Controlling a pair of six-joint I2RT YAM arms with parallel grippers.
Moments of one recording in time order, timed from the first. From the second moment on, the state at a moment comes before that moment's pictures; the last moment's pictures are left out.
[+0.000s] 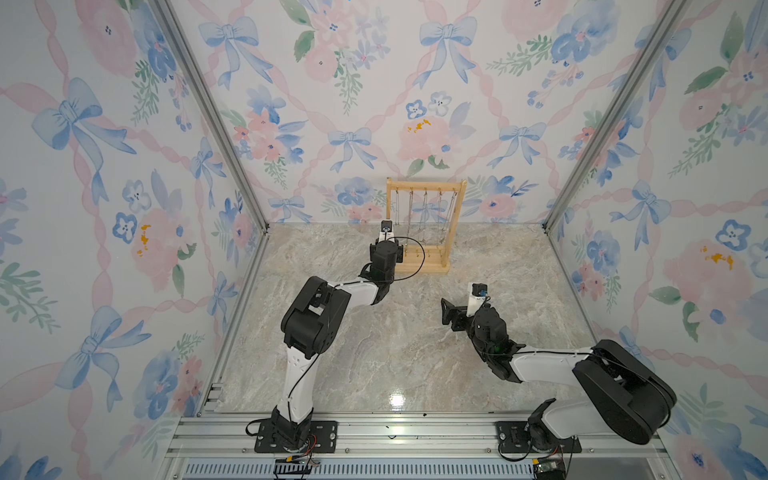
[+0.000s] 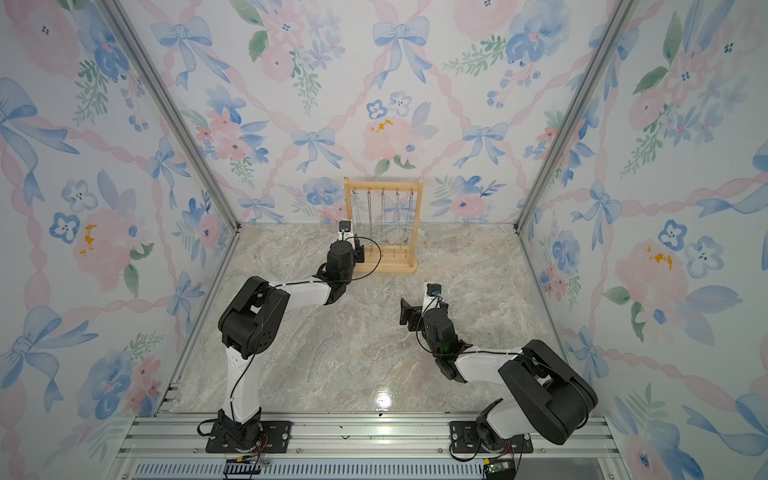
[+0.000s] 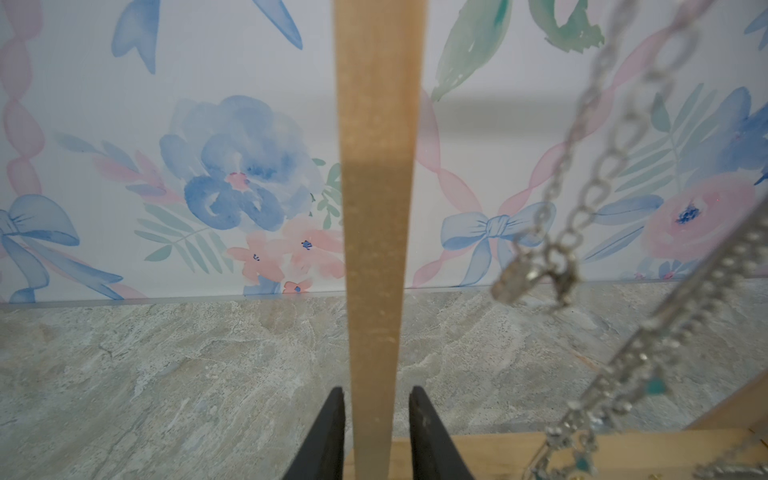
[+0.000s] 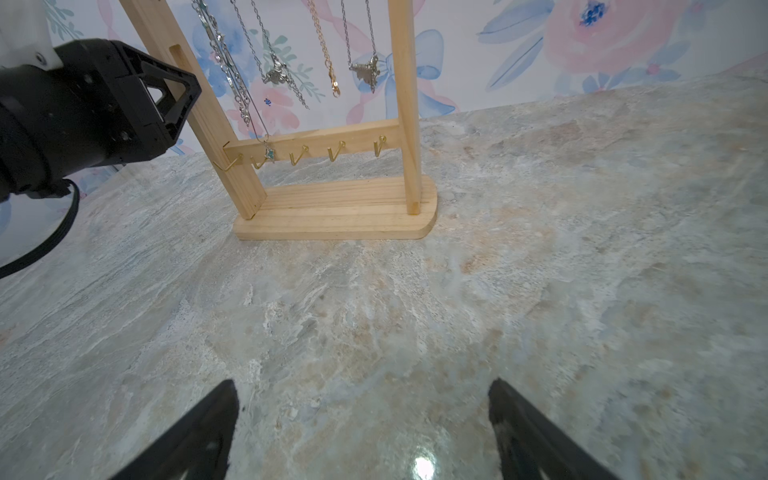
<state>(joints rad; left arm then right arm) -0.54 2.09 1.29 0.66 -0.48 -0.07 0.64 1.43 0.36 0.74 0.35 0.35</state>
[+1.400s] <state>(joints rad) -0.54 1.49 0.83 0.44 -0.34 -0.12 0.64 1.40 0.33 0.79 0.37 0.43</state>
